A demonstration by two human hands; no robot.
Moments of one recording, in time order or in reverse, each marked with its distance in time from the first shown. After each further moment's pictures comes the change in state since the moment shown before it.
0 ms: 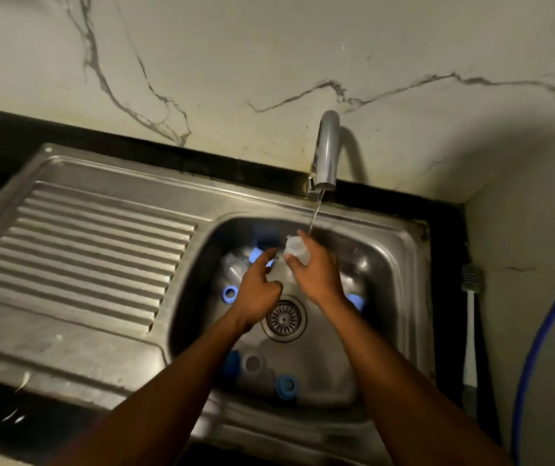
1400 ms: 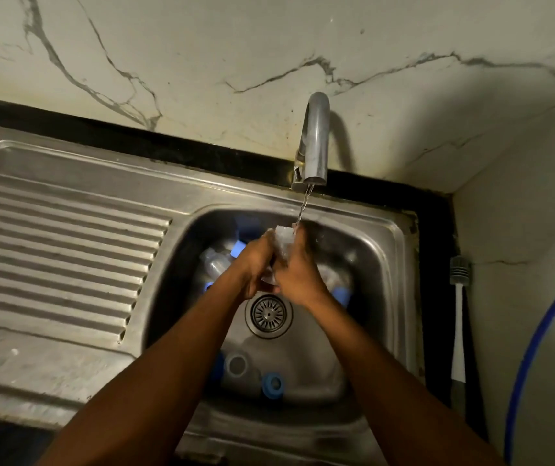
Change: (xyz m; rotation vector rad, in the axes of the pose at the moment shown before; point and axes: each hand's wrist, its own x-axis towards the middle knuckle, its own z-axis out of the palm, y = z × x) left_hand 0.044 0.043 0.011 -0.339 -0.184 -0.344; right_hand -0.002 -0.010 0.003 0.110 -0.208 0.236
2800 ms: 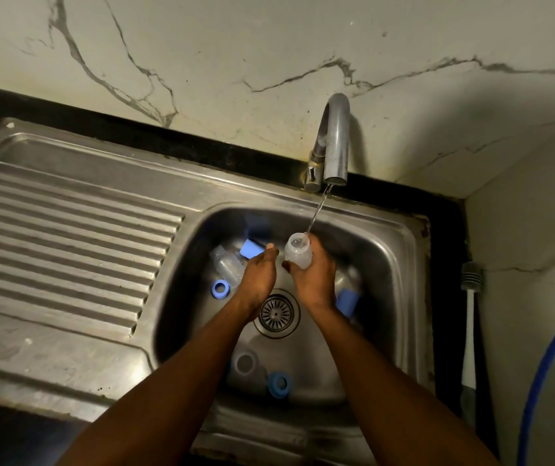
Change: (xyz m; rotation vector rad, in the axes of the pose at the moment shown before) left_hand 0.010 -0.046 -0.008 0.054 0.144 0.194; right_hand 0.026 0.049 0.022 -0.037 0.383 -0.114
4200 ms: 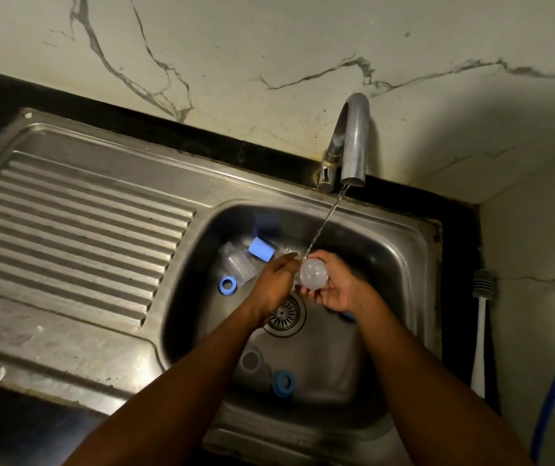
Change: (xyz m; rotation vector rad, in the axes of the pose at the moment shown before) left_hand -0.007 -0.007 0.001 -0.022 -0.129 0.011; right_hand 0.024 -0.004 -0.036 0.480 -0.537 0.906
